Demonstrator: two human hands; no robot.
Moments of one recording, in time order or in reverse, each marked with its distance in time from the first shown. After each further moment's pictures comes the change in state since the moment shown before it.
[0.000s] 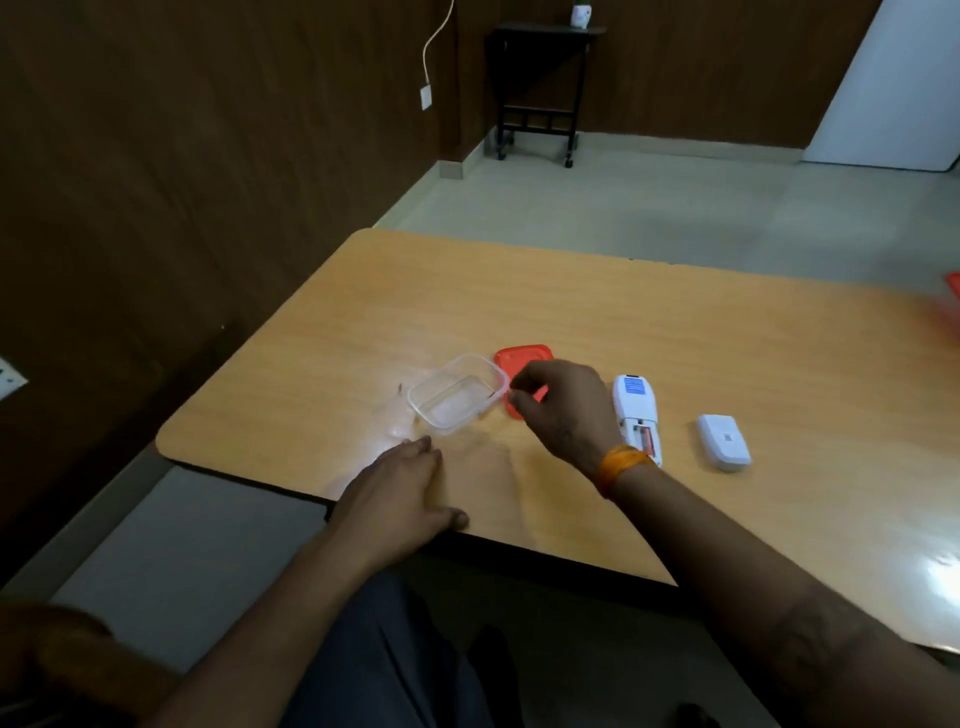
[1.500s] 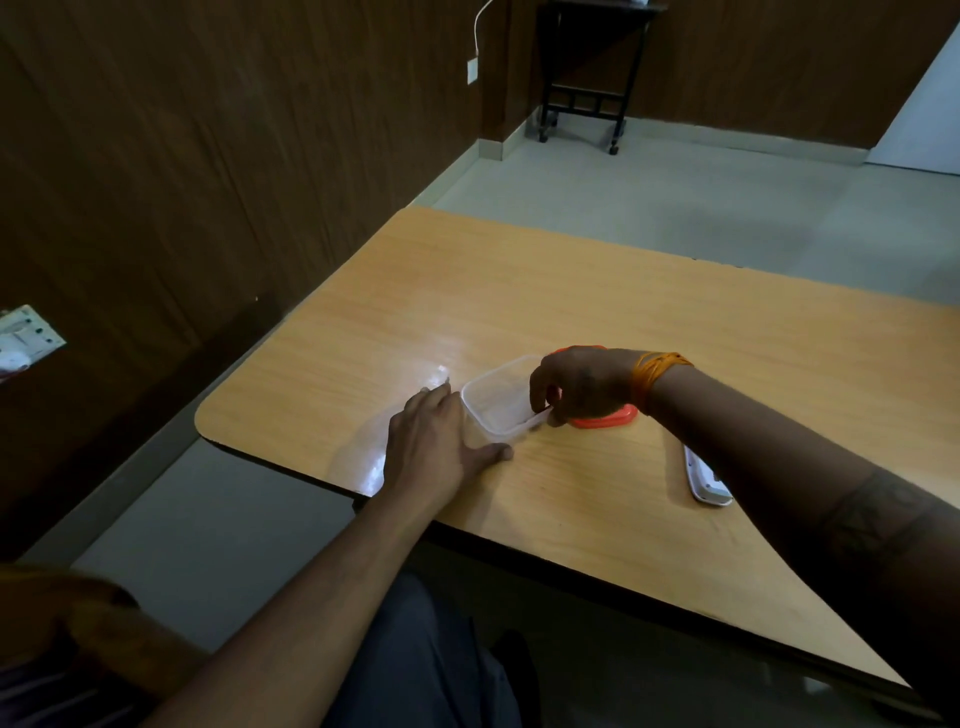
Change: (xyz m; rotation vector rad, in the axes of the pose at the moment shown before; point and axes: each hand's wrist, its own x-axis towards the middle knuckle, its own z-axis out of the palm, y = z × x) left_hand 0.065 -0.029 0.007 -0.074 0.274 -0.183; right_hand 0.093 -0.030 0.014 -0.558 -0.916 -0.210
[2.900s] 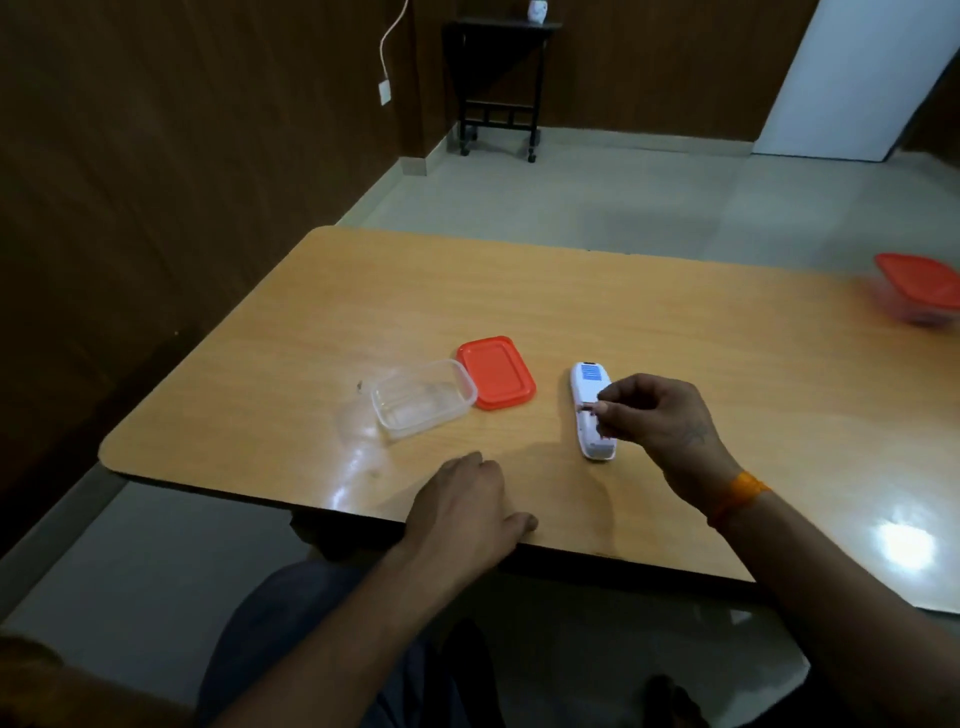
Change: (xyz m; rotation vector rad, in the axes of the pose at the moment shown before) left_hand -0.092 0.115 0.011 0.109 -0.289 0.256; right_hand -0.165 0.071 0.119 1.372 0.892 0.275
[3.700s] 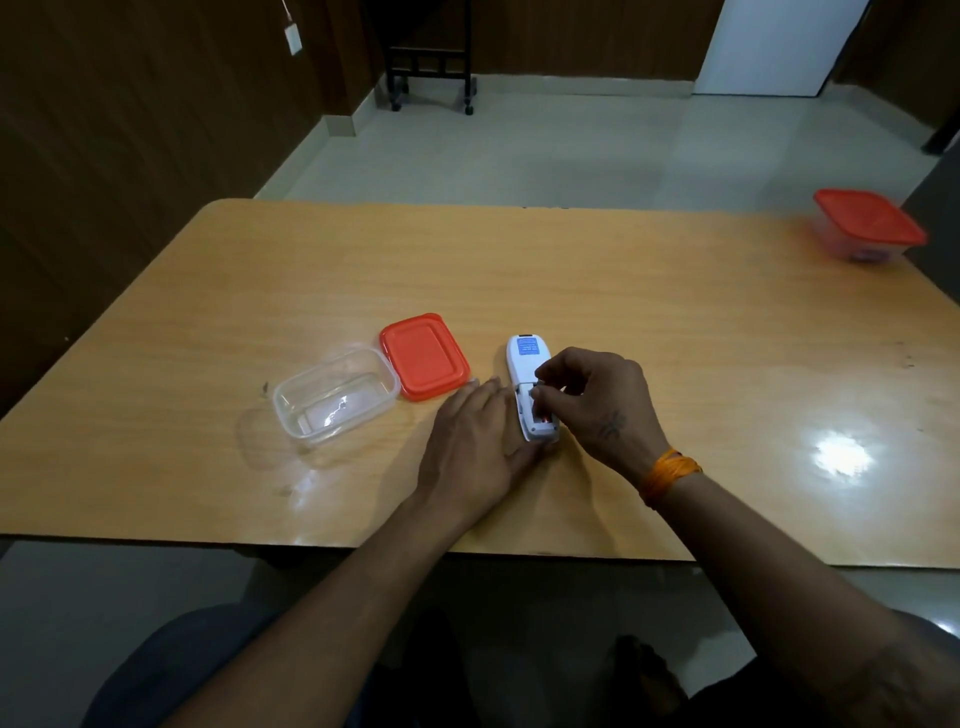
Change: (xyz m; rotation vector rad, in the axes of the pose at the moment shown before) left_hand 0.092 0.043 0.045 -0.190 0.198 0.236; right_hand 0.022 0.028 -0.003 -0.573 0.157 -0.259
